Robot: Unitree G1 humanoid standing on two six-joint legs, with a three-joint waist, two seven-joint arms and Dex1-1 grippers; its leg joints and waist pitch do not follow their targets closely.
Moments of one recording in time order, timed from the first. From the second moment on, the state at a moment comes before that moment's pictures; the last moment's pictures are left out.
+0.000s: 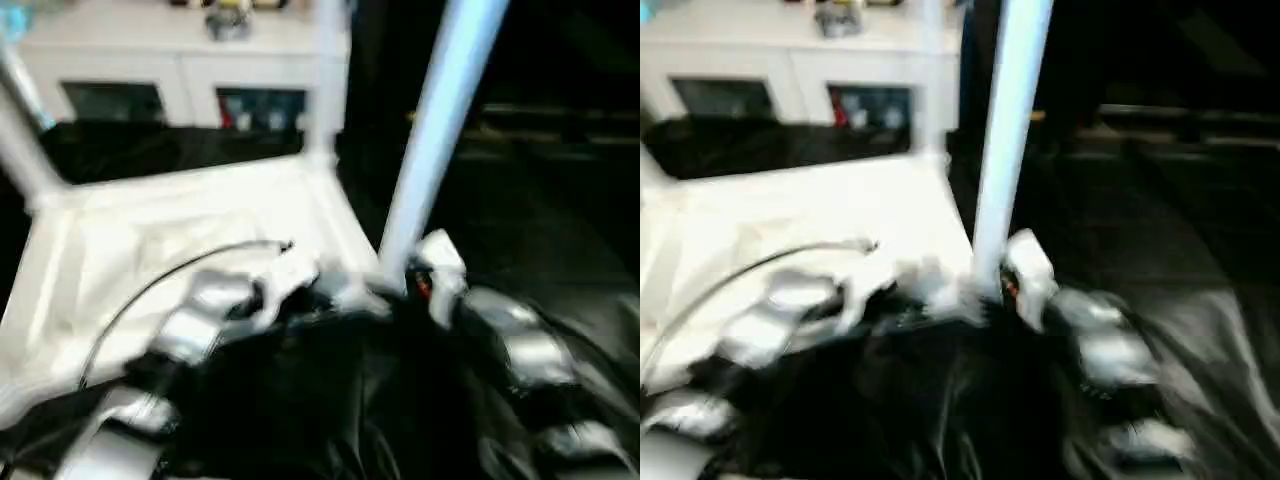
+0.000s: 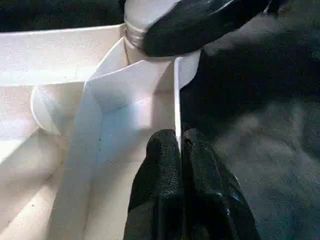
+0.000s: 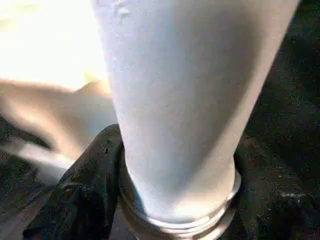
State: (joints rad) left arm -0.58 0.19 -0.26 0.58 0.11 0.15 -0.90; right arm -0.48 -0.18 0.04 0.57 0.07 0.17 0.58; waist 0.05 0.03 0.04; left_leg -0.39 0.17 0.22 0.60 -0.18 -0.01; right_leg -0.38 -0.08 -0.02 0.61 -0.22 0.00
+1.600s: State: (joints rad) left arm -0.51 0.34 -0.28 0.46 0.00 0.10 -1.24; right arm -0.41 -0.41 0.18 0.41 0.12 0.15 1.14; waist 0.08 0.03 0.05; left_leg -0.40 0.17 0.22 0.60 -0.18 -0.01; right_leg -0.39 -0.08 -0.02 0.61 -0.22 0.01
